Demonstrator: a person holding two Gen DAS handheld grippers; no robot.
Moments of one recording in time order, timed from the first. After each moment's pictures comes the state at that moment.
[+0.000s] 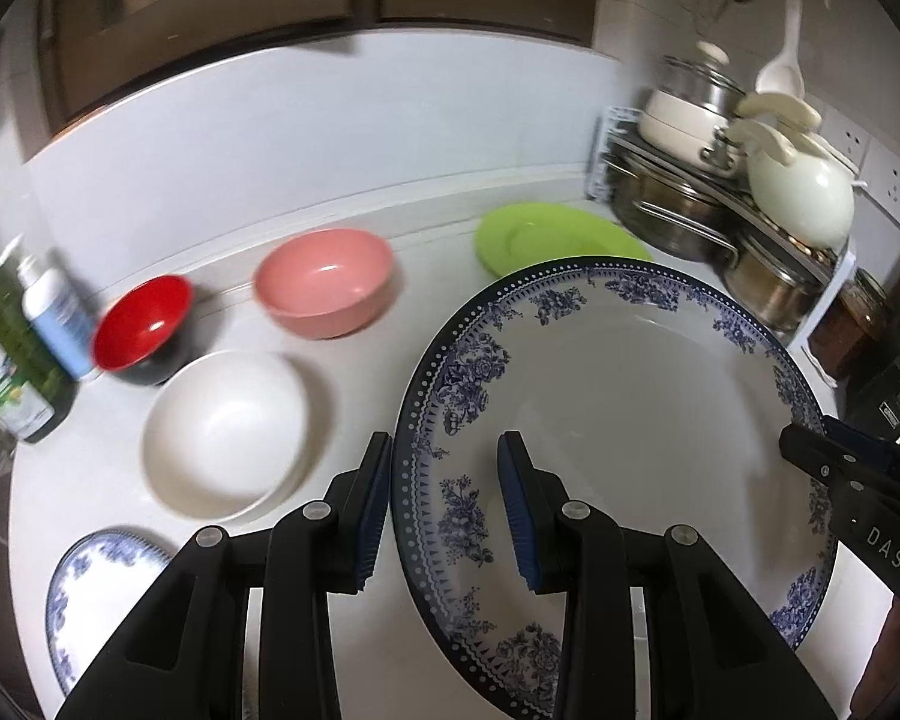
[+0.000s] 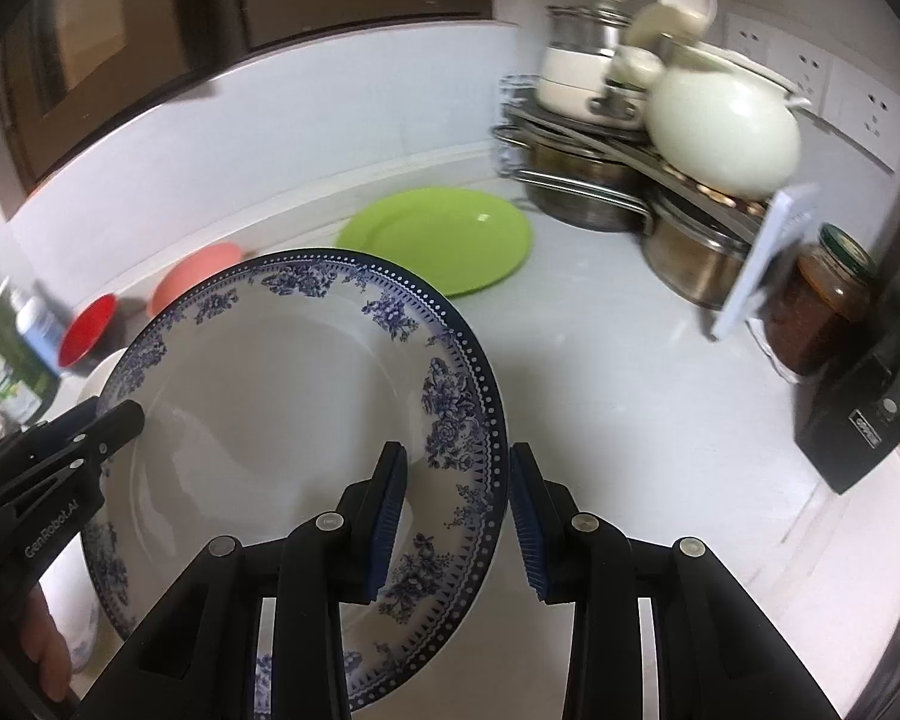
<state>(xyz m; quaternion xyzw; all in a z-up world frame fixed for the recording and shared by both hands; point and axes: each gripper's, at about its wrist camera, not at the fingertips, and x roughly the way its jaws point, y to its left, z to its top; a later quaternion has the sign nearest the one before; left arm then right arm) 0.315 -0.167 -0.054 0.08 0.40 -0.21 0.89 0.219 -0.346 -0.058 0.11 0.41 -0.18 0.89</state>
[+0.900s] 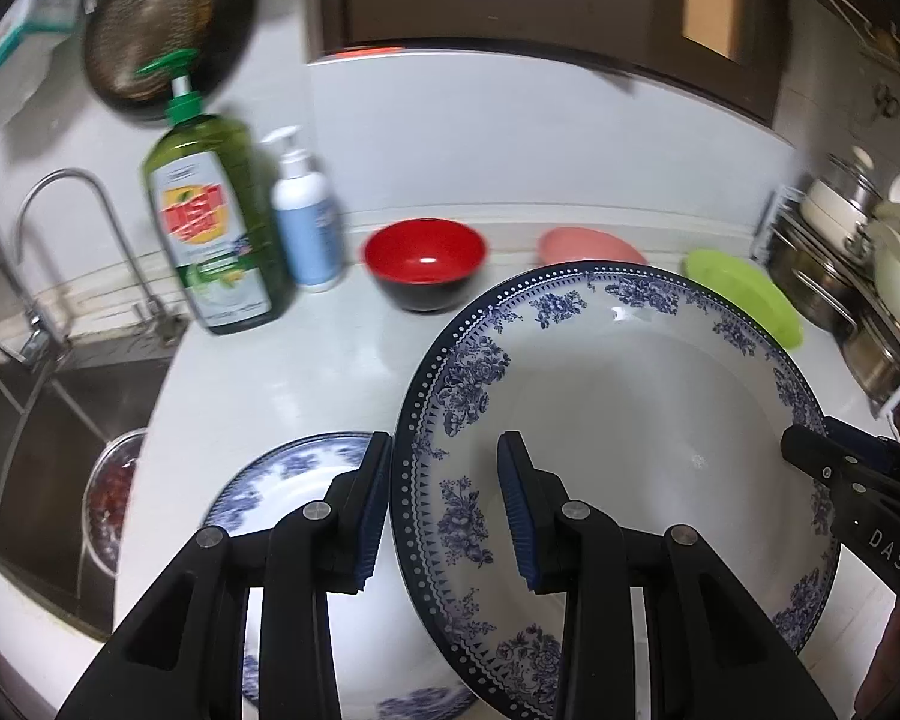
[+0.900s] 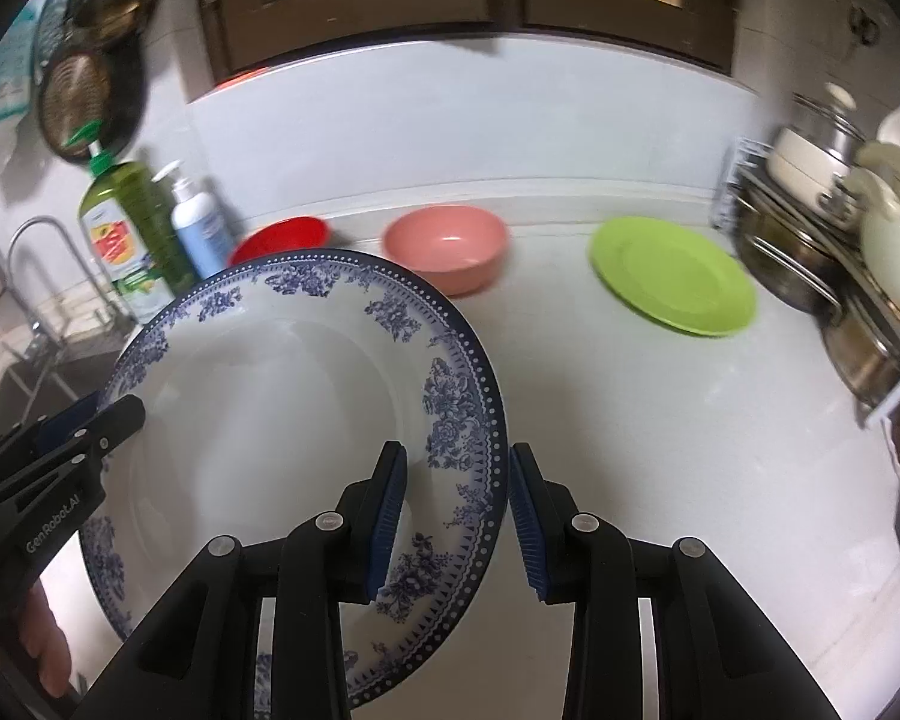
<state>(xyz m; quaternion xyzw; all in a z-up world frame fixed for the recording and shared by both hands) 0.295 0.017 -0.044 0.02 0.39 -0.05 0.92 0.264 -0.190 -0.051 0.04 0.41 -0.02 0.91</state>
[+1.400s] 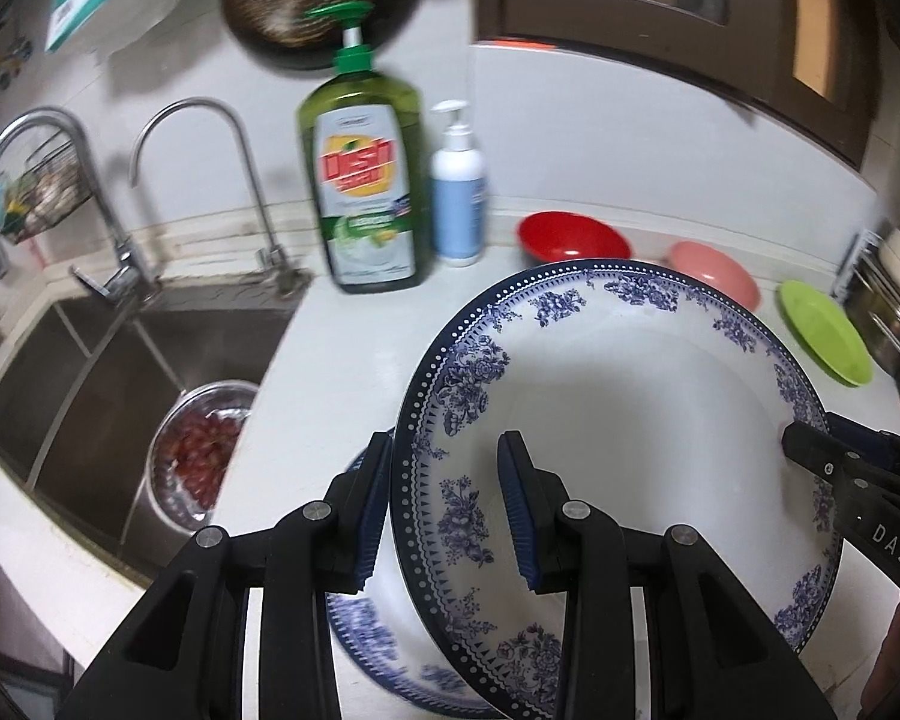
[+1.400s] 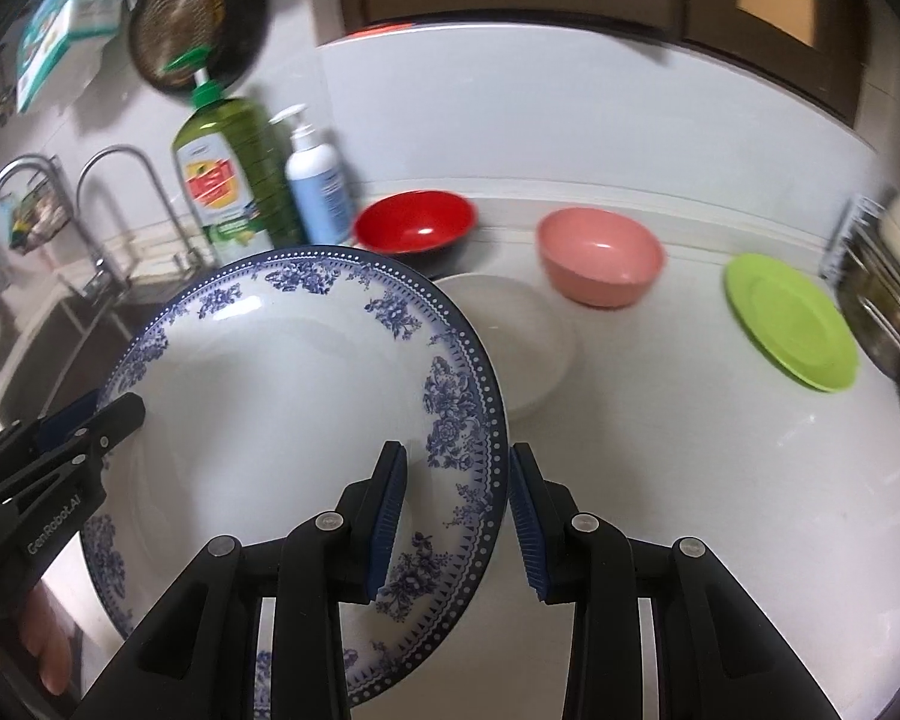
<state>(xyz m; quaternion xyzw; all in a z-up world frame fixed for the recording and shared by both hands) 0.279 0.103 -0.049 -0.01 0.40 0.04 0.92 0.289 -0.107 -0.057 0.00 0.42 0.08 0.90</state>
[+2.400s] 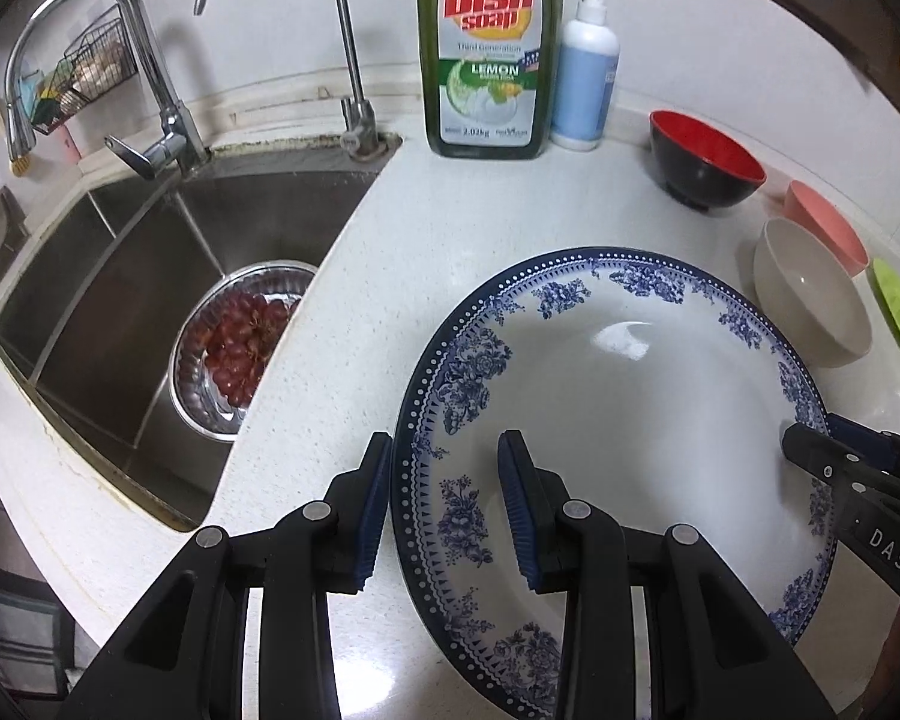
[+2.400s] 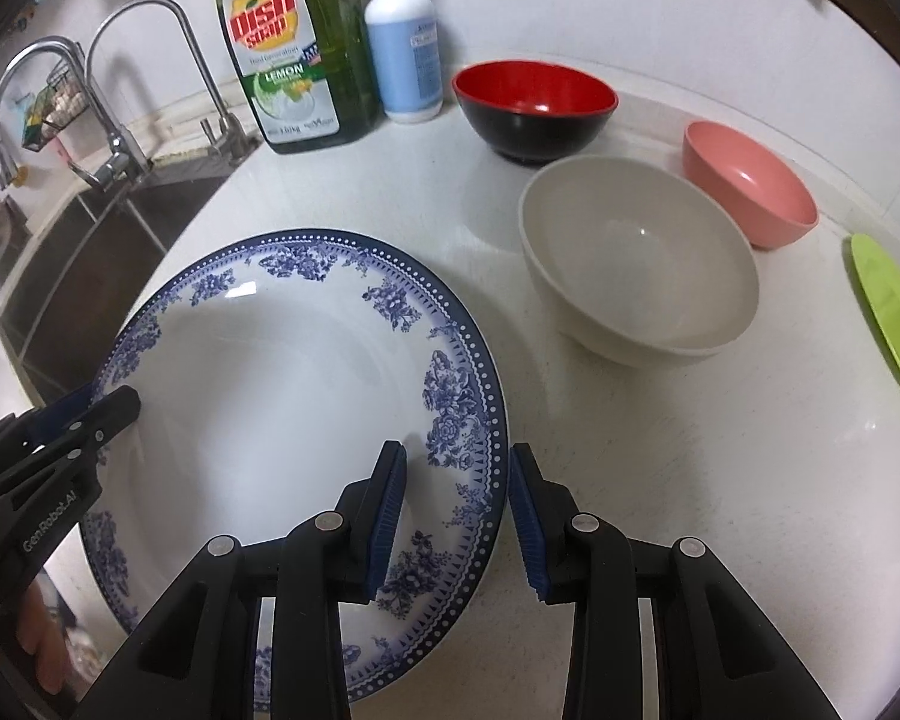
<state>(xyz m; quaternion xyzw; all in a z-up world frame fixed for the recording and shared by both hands) 0.283 0.154 -0.128 -0.05 0.49 0.11 0.86 0.322 -0.041 -0.135 -0.05 0.51 0.14 0.85</state>
